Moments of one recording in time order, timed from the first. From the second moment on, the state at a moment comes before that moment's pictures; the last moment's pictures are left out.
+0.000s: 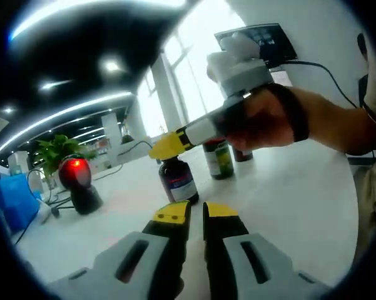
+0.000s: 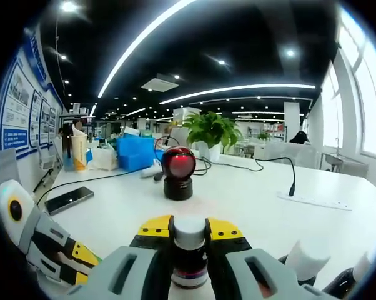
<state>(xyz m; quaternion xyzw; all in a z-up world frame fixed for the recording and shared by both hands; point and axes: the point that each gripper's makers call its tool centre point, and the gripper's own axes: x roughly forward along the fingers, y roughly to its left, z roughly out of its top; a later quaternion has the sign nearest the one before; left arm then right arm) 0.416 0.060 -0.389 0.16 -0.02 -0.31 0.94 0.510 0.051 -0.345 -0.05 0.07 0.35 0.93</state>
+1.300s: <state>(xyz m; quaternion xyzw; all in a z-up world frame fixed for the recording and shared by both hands) 0.417 0.060 -0.389 0.16 -0.01 -0.31 0.94 0.489 0.007 -0.294 -0.06 0.01 0.34 0.94</state>
